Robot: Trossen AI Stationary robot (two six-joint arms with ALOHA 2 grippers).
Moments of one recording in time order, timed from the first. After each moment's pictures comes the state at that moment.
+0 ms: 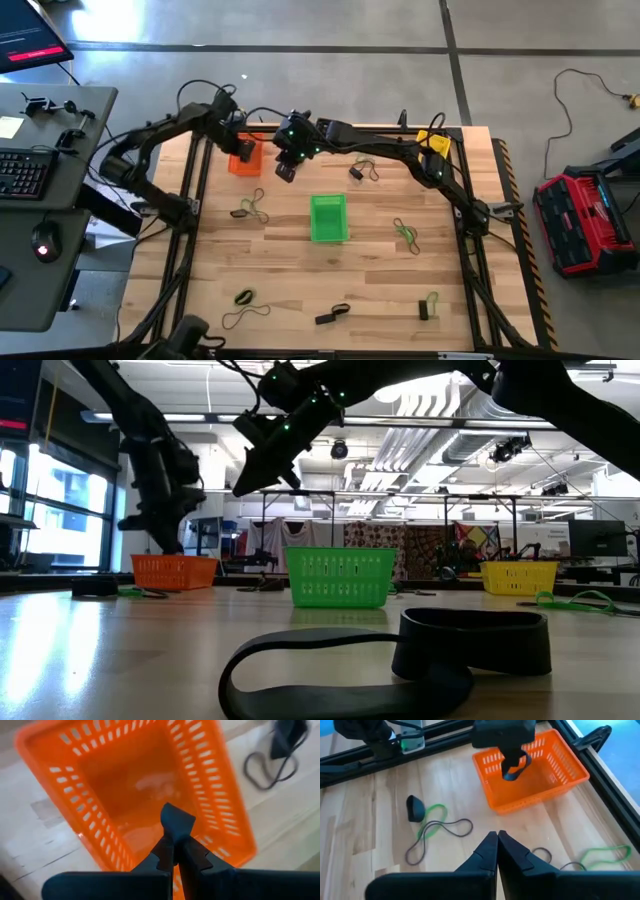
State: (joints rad) left arm 1.09 1.53 0.95 -0.82 0.26 -0.05; right arm -0.28 2.35 2.28 -0.68 -0.13 0.06
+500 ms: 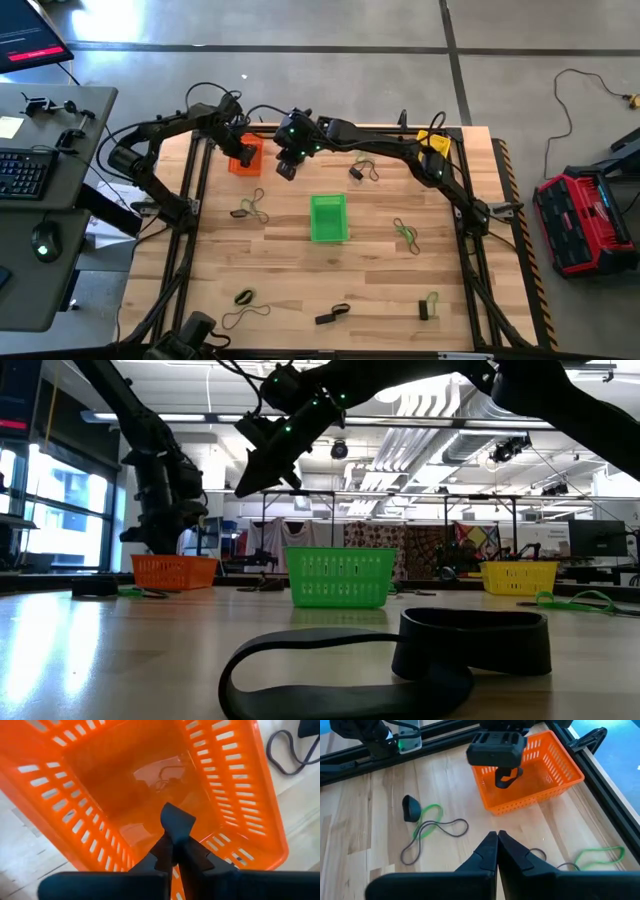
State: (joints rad) left arm 1.09 1.61 0.96 -0.81 0.25 0.01; right arm -0.30 2.35 2.28 -0.68 -0.14 0.04
